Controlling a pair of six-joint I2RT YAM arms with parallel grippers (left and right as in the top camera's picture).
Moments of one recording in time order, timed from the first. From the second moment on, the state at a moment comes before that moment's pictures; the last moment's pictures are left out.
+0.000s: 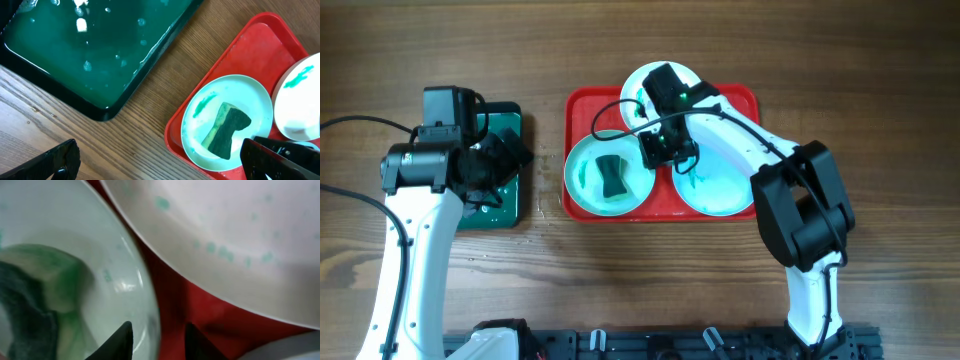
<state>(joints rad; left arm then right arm) 0.04 1.31 1.21 -1.13 0.01 -0.69 0.52 2.16 1.57 -0.85 -0.26 0.23</state>
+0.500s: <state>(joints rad) 0.04 1.31 1.21 -1.07 0.01 -0.69 0.53 2.16 1.56 -0.84 -0.25 0.29</state>
